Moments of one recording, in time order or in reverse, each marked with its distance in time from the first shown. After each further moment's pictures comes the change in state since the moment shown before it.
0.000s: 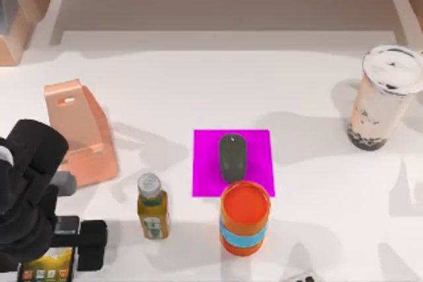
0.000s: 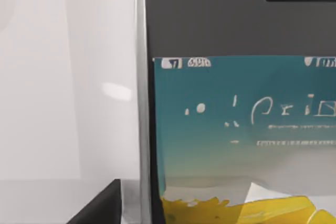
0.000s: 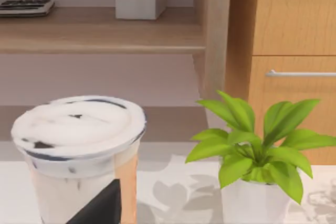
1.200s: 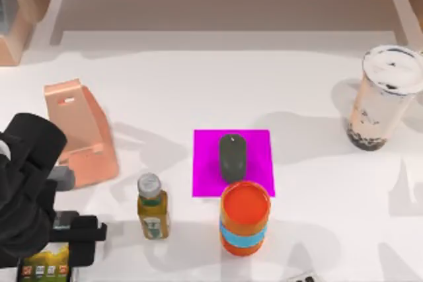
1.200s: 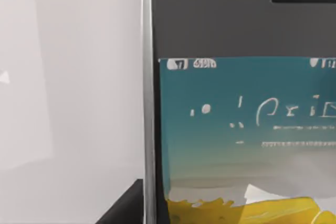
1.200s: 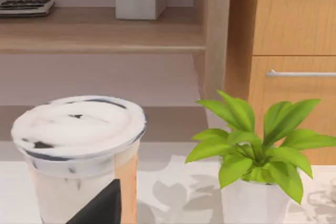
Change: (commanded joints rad) left arm -0.003 -0.057 0.048 -0.073 0.005 -0.001; right arm 0.000 0.000 0.000 0.000 0.000 0.000
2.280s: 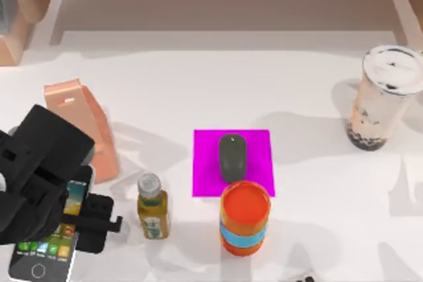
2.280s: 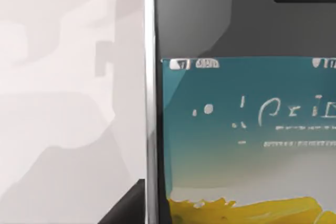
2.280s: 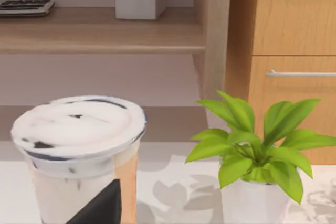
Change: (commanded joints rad) left arm -0.273 -0.289 0.042 -0.053 -0.292 -0.034; right arm 0.000 0.000 0.000 0.000 0.000 0.000
